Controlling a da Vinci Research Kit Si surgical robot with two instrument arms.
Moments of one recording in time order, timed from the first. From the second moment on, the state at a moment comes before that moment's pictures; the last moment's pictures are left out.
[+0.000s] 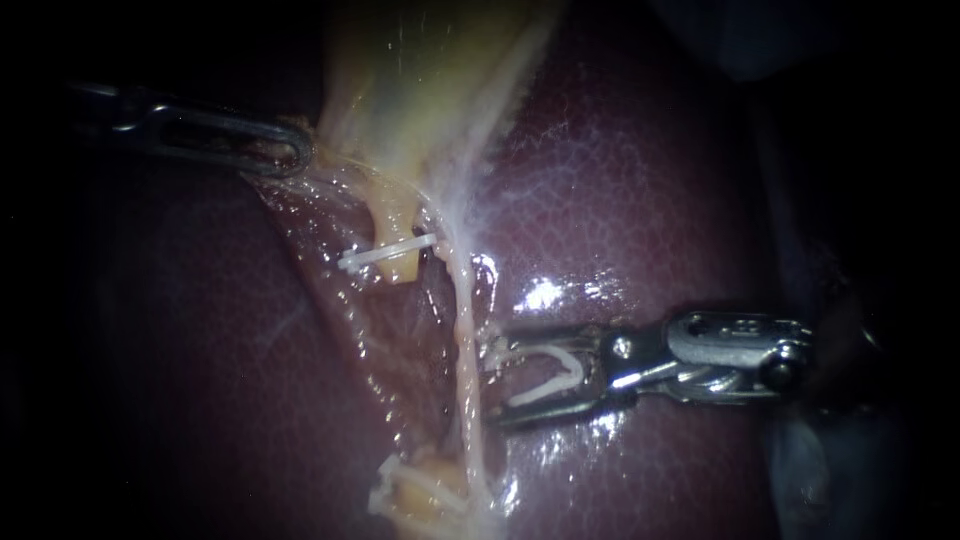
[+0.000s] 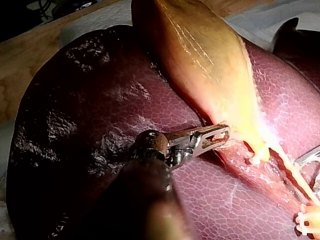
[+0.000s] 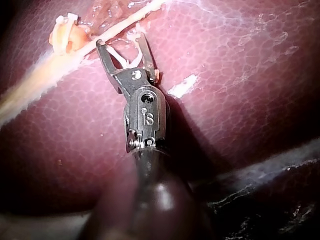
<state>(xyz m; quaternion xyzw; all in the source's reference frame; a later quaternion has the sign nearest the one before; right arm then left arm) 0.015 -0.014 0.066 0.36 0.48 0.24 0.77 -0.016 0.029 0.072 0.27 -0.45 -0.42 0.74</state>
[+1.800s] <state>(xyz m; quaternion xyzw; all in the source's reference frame) 0.020 -0.017 0.061 0.50 0.53 0.28 0.62 -0.016 0.029 0.072 0.26 -0.45 -0.42 0.74</state>
